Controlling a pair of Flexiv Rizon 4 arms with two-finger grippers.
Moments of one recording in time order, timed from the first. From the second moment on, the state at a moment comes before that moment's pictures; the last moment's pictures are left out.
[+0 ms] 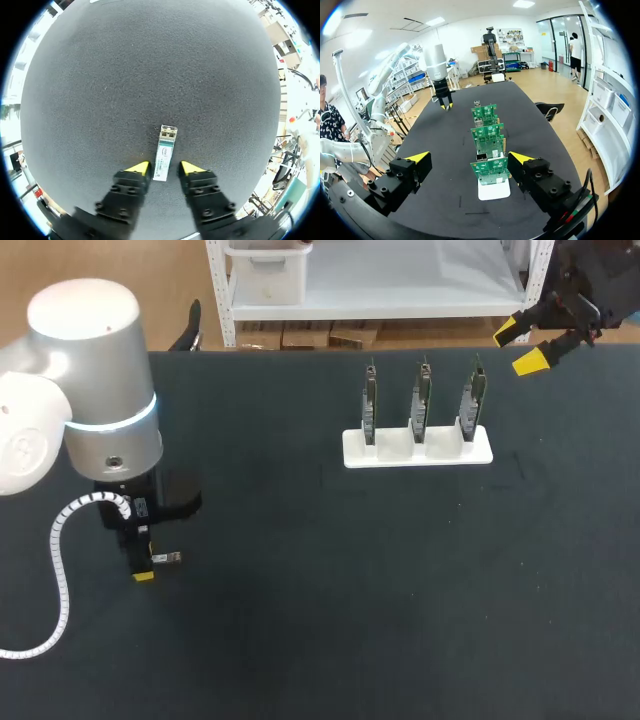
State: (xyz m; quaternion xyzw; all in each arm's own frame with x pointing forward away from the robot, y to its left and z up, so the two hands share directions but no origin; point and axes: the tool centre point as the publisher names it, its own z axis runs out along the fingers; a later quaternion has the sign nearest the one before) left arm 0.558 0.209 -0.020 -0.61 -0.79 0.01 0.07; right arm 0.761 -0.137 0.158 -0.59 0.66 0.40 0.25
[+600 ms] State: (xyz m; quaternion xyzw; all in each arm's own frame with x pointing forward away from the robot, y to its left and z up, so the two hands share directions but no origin) left arm 0.568 0.168 0.014 -0.63 -0.77 0.08 0.01; right arm 0.761 -0.137 0.158 -0.59 0.66 0.40 0.25
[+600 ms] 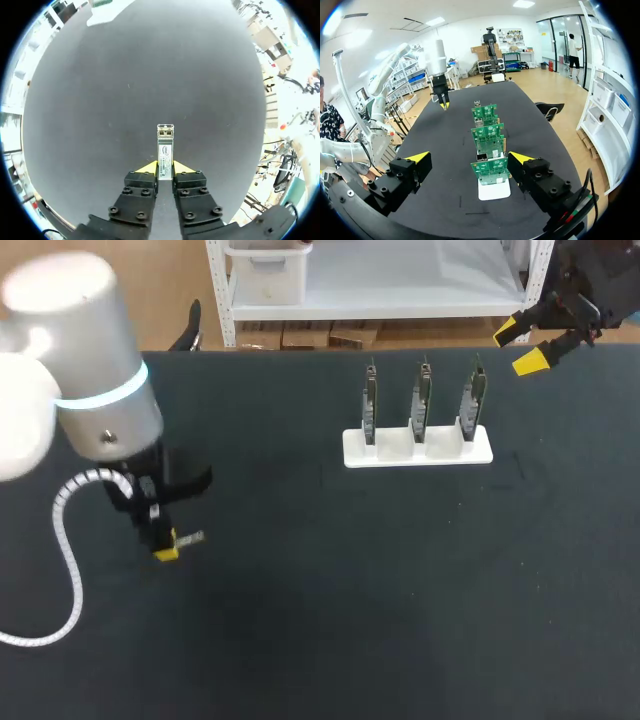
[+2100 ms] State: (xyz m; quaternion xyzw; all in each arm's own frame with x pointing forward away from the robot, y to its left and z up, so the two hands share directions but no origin) left arm 0.689 0.004 0.207 -0.66 -0.59 0.23 -0.40; right arm 0.761 -0.137 0.158 -0.59 0.66 0.40 0.25
